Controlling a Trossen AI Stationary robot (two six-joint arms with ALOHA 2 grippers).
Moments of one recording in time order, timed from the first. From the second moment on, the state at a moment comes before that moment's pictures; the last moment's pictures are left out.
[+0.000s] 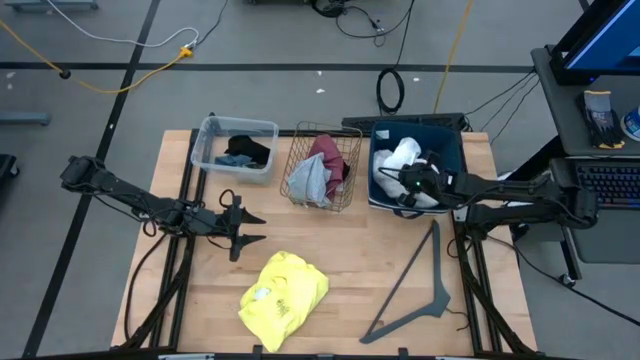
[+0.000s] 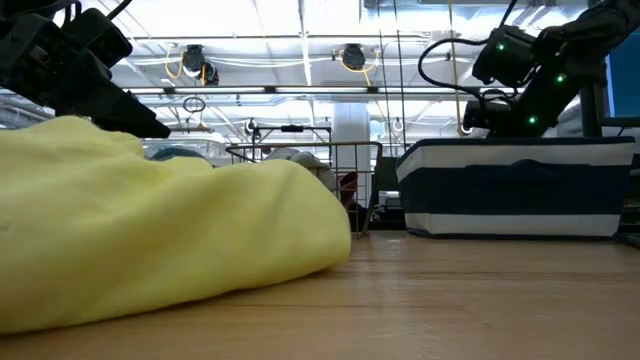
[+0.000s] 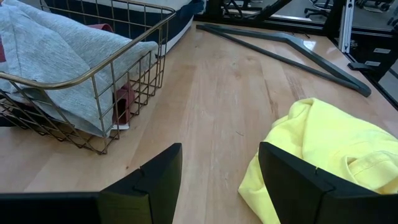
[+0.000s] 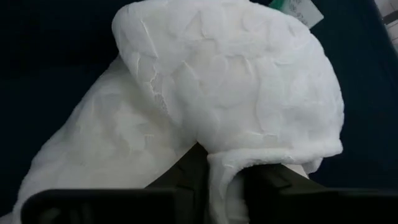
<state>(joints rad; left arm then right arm) -0.34 0.73 0.18 0.19 -0.34 -0.24 -0.37 1.00 0.45 -0.33 0.51 -0.17</state>
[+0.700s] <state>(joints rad) -0.34 0.73 0.18 0.20 -0.34 -0.32 -0.37 1.00 0.45 -0.15 0.50 -0.24</state>
